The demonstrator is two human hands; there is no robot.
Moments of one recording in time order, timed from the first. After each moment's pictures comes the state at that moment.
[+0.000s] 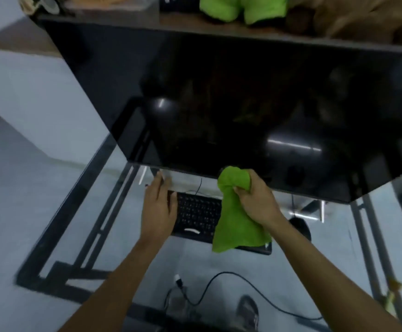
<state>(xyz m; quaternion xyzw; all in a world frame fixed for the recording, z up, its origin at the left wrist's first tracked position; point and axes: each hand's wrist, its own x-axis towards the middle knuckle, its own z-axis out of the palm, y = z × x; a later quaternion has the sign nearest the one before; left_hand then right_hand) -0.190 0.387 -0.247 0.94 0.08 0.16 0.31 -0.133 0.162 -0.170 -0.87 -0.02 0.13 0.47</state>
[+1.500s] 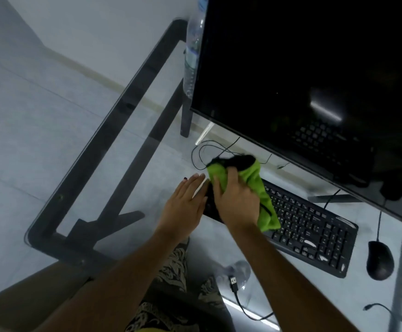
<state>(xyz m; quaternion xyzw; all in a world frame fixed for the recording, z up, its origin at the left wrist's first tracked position) -0.212 0.515 -0.396 0.97 0.00 -0.01 0.25 -0.139 0.396 -0.344 -0.98 -0.17 -0.03 0.09</state>
